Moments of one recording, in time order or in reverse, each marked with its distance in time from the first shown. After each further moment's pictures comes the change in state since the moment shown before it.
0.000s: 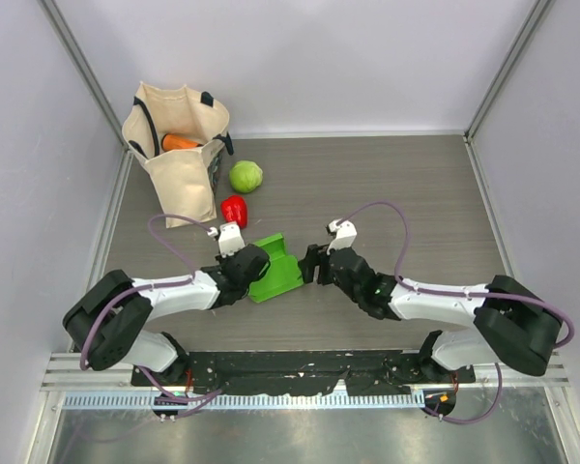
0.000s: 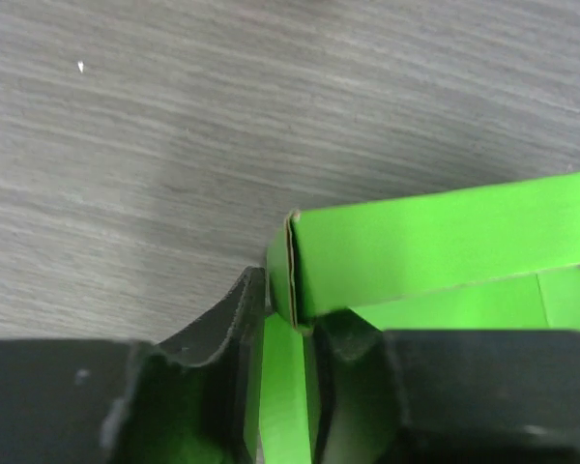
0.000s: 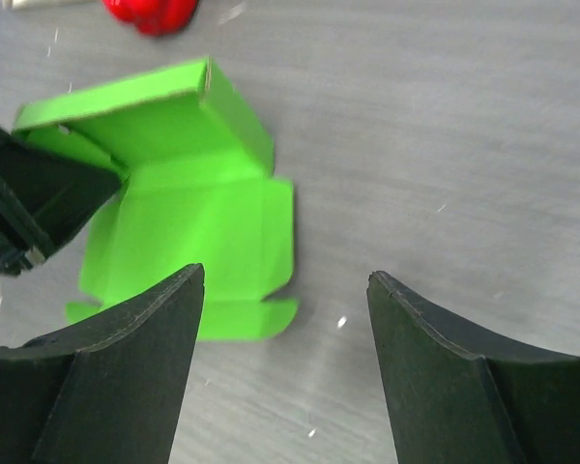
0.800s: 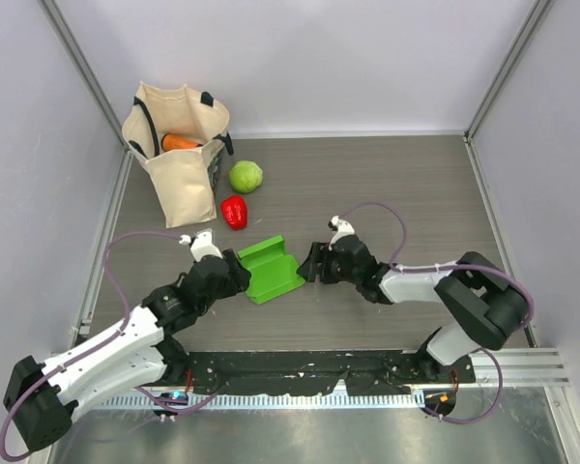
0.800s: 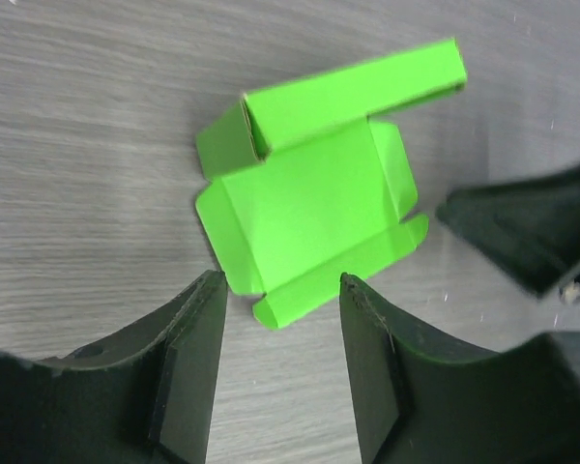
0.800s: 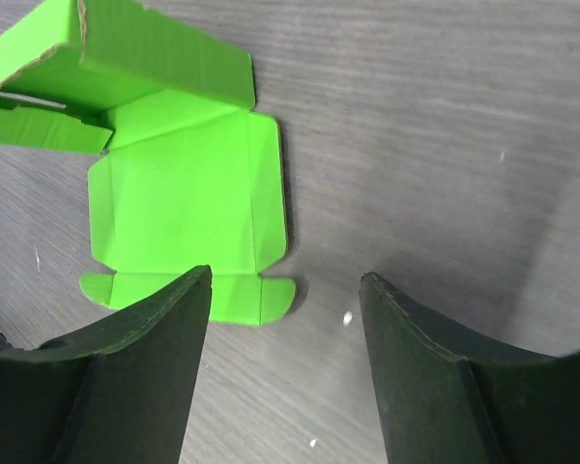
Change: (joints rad) left arm 0.008 -0.629 -0.075 -0.326 0.281 -0.002; right arm -0.199 0.204 -0.010 0.043 -0.454 0.196
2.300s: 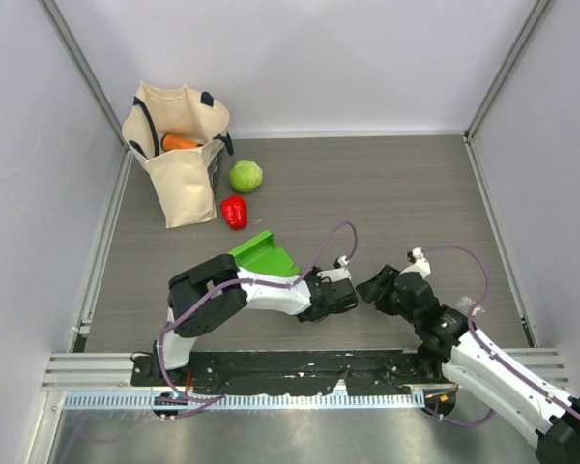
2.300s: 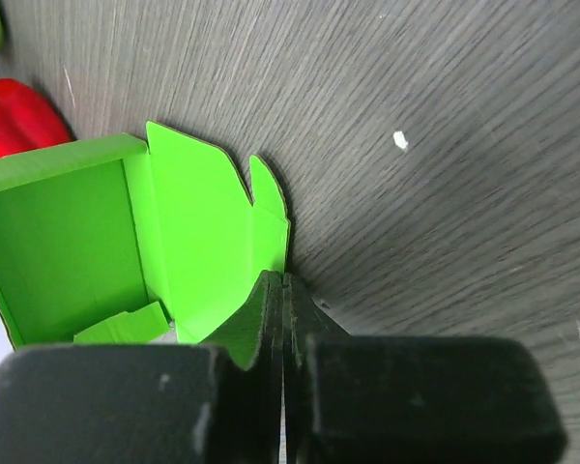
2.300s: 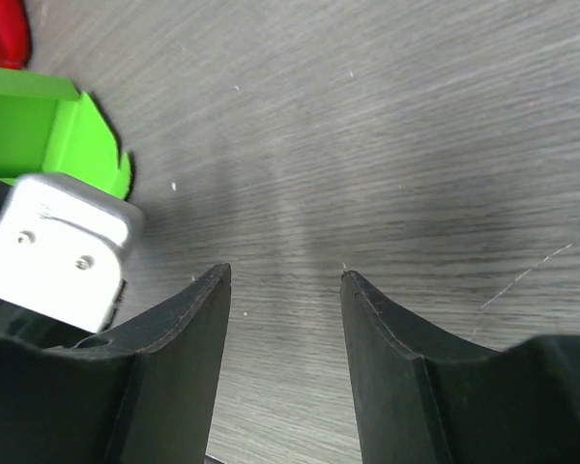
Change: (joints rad) left arm -0.452 1.202 0.695 -0.173 -0.410 0.747; right arm -0.139 -0.995 -0.326 -0.706 0.188 0.298
